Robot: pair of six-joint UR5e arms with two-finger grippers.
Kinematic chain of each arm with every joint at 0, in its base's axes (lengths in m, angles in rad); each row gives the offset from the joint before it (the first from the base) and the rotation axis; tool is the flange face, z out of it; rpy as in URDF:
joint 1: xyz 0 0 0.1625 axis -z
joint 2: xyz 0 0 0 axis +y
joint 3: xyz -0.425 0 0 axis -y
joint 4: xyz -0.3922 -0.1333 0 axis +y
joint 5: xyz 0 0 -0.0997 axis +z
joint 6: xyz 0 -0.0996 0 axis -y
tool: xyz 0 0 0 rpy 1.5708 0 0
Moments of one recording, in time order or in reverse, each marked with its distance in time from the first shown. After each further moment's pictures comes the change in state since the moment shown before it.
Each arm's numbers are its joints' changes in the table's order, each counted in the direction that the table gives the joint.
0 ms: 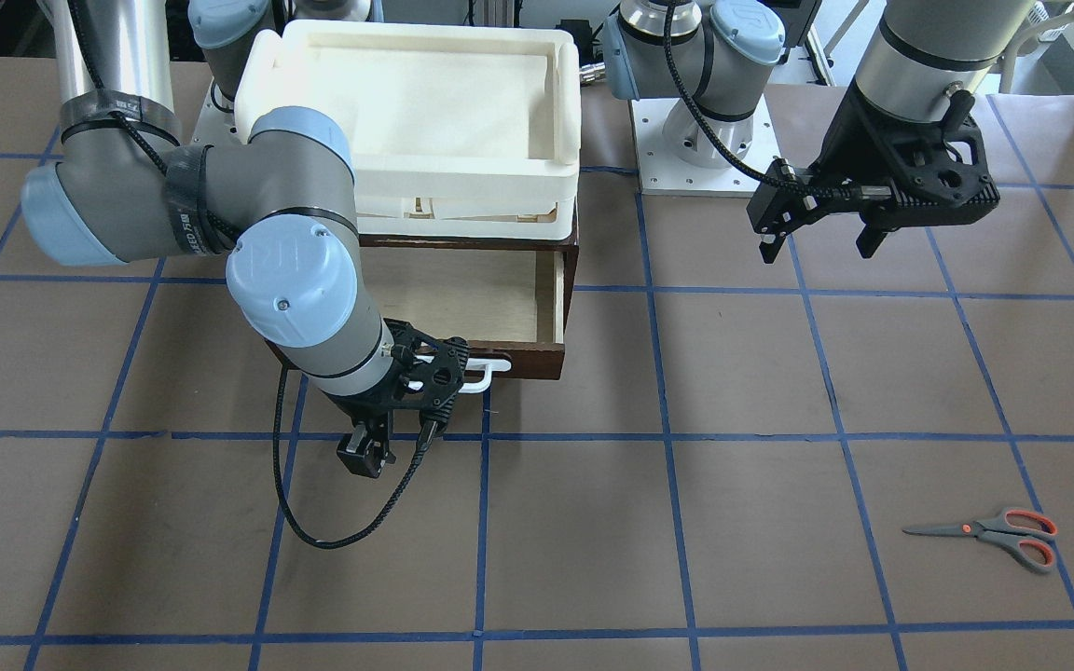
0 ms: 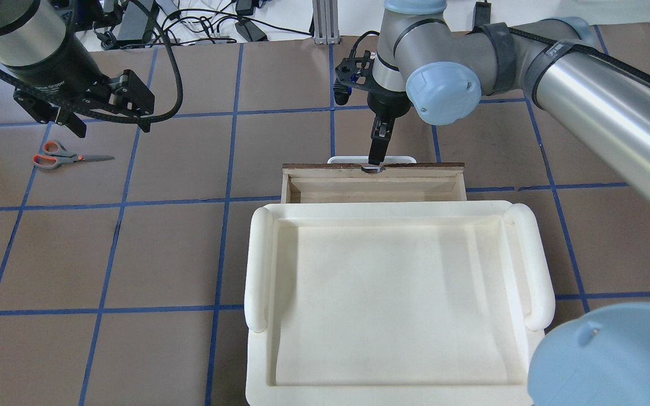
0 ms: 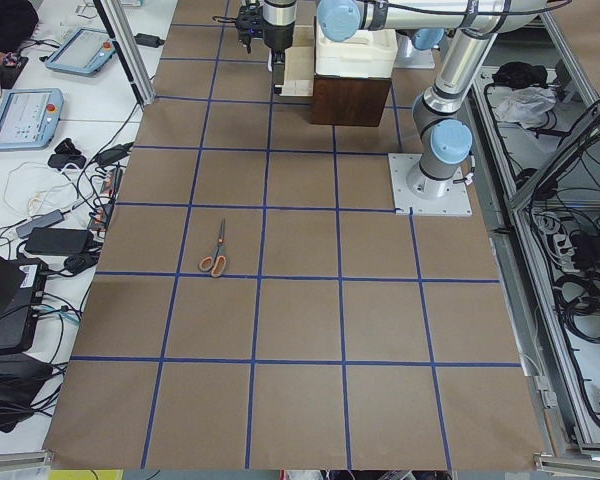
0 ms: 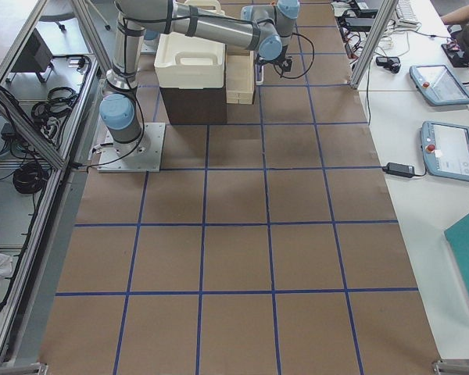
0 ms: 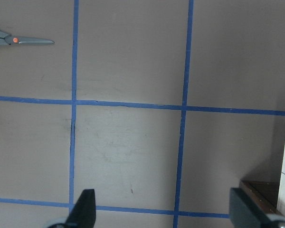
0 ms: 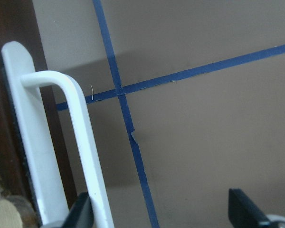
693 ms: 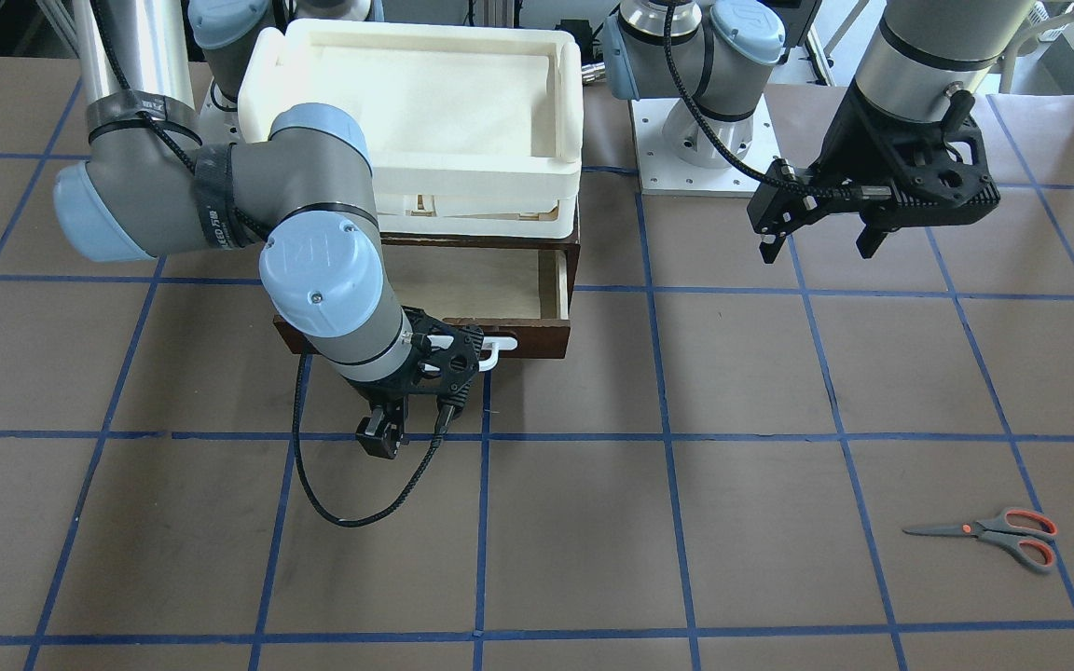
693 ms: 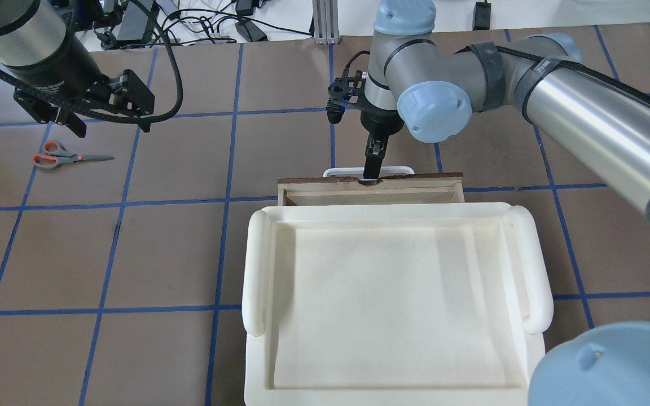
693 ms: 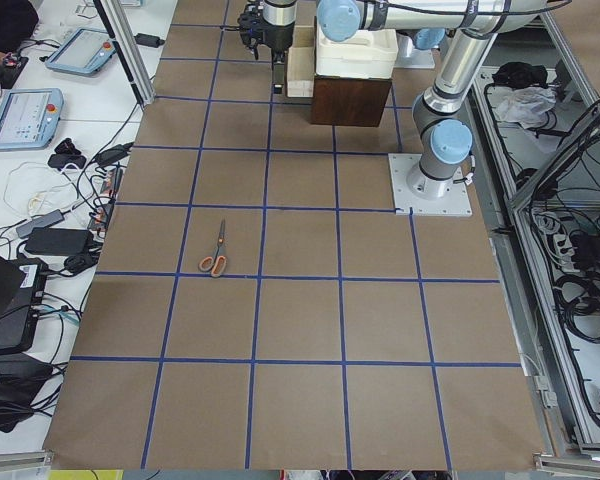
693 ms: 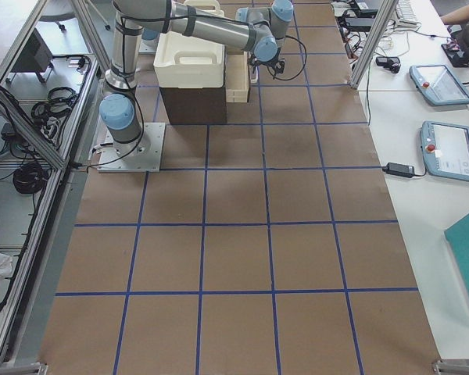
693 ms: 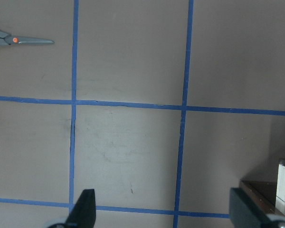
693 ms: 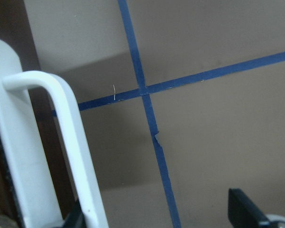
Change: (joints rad) left arm 0.000 0.000 0.000 -0.001 0.000 0.000; right arm -0.022 0.016 0.039 -0.001 0.002 0.016
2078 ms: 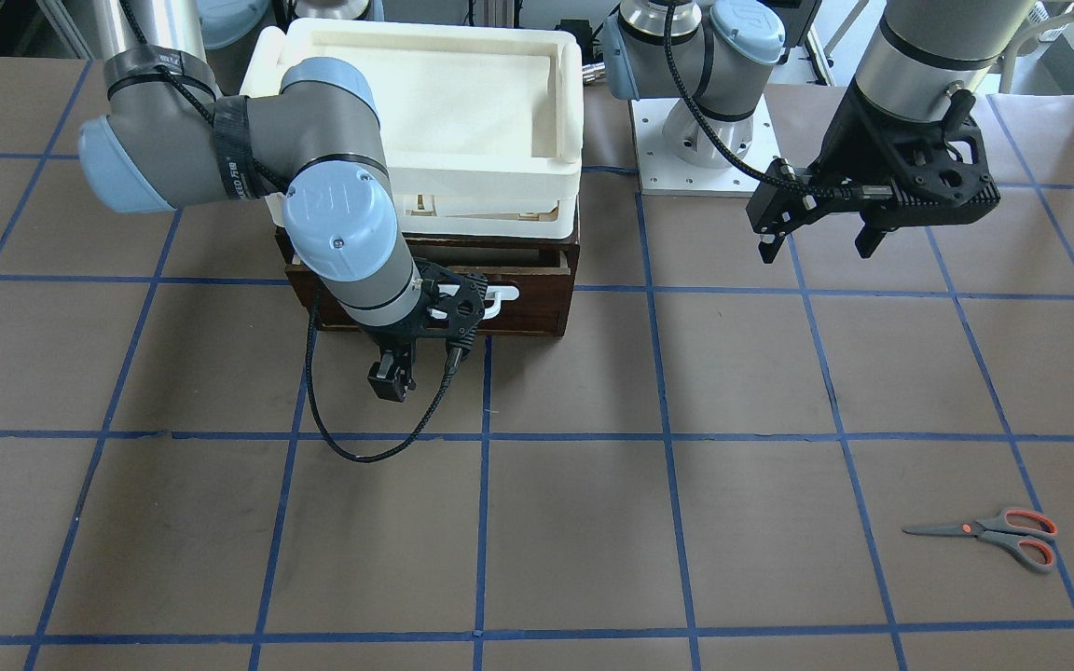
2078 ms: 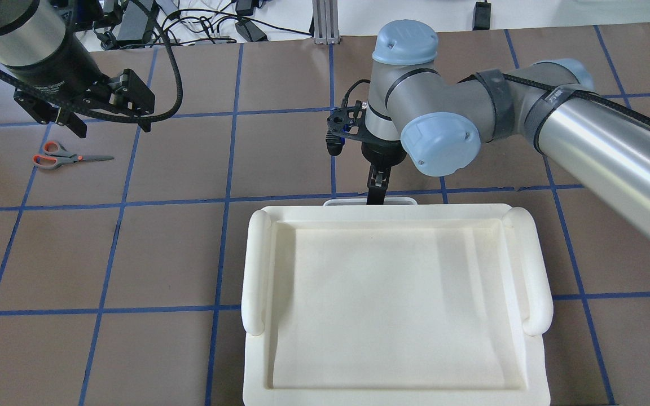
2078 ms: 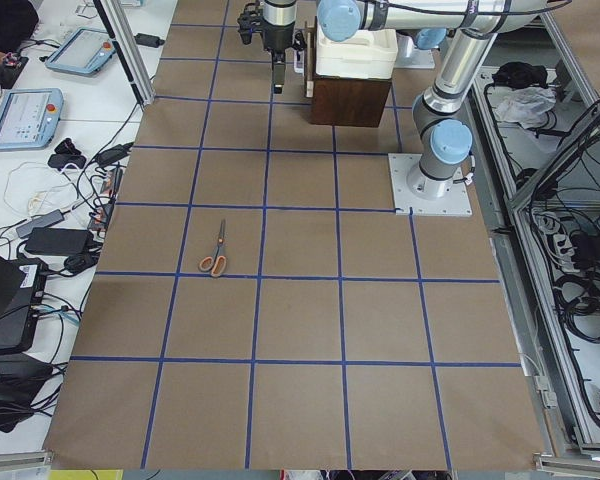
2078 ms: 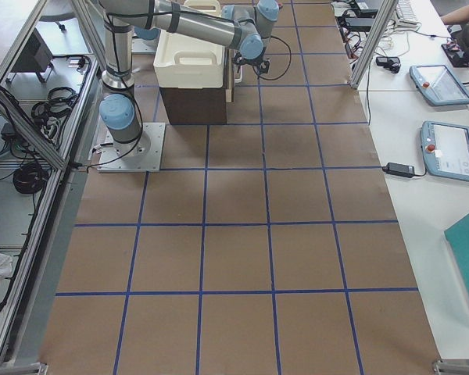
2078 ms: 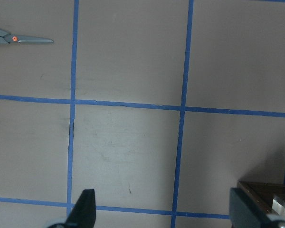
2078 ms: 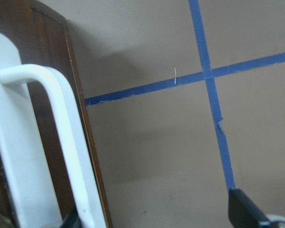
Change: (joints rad) left arm -0.001 0.000 0.000 0.001 0.006 -0.003; right arm -0.028 0.092 0.149 -0.008 -0.001 0.003
